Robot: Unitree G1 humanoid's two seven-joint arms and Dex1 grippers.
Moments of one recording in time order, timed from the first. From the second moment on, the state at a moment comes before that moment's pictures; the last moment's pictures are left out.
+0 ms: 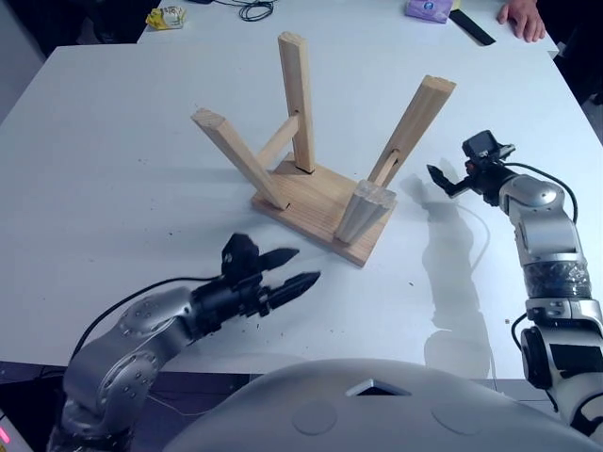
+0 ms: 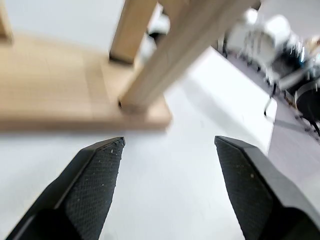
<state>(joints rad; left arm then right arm) 0.52 0.59 0.11 -0.81 -0.78 0.79 -0.71 -0.29 -0.52 -0.04 0.21 -0.05 0.38 0.51</state>
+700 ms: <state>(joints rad) -0.10 0.58 0.19 0.38 -0.25 0.10 -0.60 -0.02 -0.57 0.04 -0.25 -0.10 0.67 0.51</state>
